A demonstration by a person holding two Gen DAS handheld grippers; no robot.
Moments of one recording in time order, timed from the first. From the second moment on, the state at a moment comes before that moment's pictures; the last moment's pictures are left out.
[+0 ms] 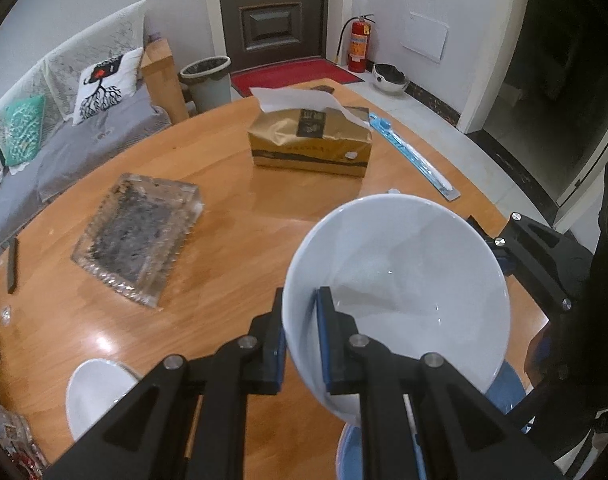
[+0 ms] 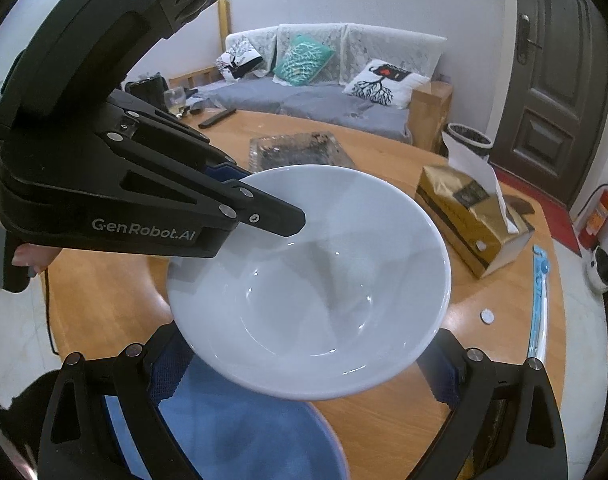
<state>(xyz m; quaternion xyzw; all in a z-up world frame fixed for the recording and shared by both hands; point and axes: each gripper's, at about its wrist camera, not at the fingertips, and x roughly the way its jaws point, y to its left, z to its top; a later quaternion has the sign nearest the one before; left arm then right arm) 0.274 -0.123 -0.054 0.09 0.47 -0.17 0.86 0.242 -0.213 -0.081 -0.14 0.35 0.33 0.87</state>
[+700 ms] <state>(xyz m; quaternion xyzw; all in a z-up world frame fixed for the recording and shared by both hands) 0.233 -0.024 -0.026 0.05 0.45 -0.12 0.88 0.219 -0.123 -0.054 -0.16 0.33 0.37 0.86</state>
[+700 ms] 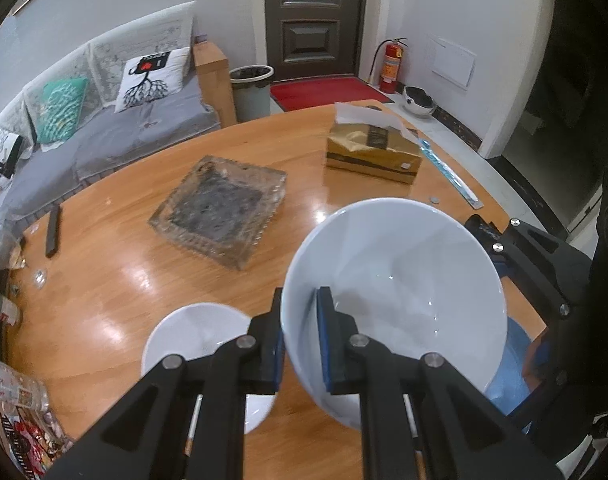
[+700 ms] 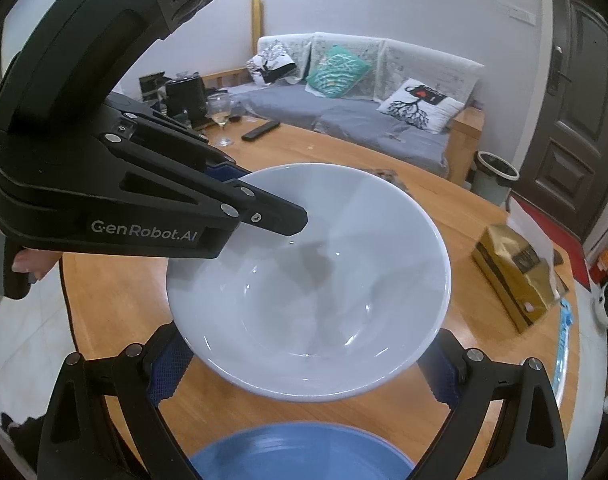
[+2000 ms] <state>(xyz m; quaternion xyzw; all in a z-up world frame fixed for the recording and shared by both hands) 0.243 0.112 -0.086 -0.02 0.49 -0.09 0.87 0.247 0.016 -0.099 -0.22 0.39 0.40 0.80</state>
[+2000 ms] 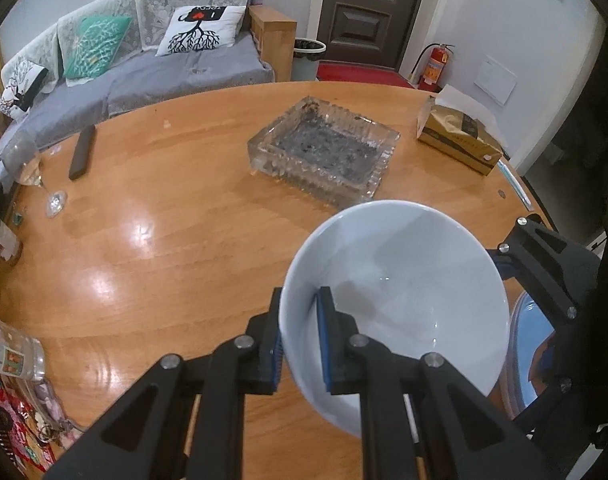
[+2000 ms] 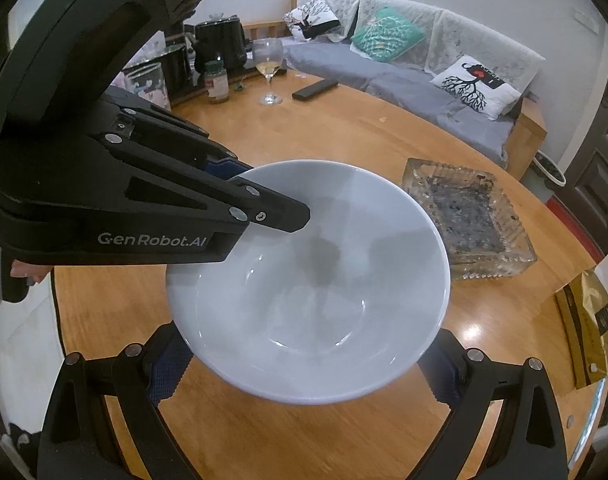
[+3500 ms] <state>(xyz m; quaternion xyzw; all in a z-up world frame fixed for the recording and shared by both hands) 0.252 0.109 -0.111 -0.01 0.50 -0.10 0.86 0.233 0.023 -0.101 -0.28 0.41 0.35 0.79</state>
